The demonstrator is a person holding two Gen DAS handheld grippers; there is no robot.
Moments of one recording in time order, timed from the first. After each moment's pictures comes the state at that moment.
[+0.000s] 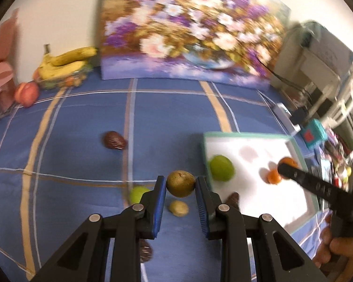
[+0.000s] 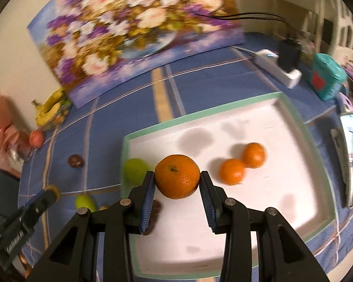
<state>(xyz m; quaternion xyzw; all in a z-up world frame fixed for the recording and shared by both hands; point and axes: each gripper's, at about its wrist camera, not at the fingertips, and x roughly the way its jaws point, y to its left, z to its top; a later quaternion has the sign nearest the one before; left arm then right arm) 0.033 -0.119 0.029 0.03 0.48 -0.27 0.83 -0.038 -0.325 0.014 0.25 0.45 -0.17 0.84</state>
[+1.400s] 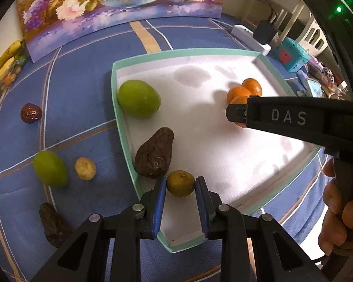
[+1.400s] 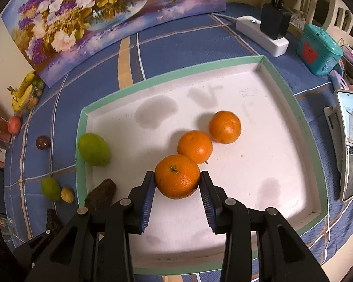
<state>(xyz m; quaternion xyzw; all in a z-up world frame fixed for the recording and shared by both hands) -0.032 -0.214 -0.040 0.14 0.56 -0.34 0.74 -0.044 -0.347 -0.029 0.25 0.54 -0.18 0.78</state>
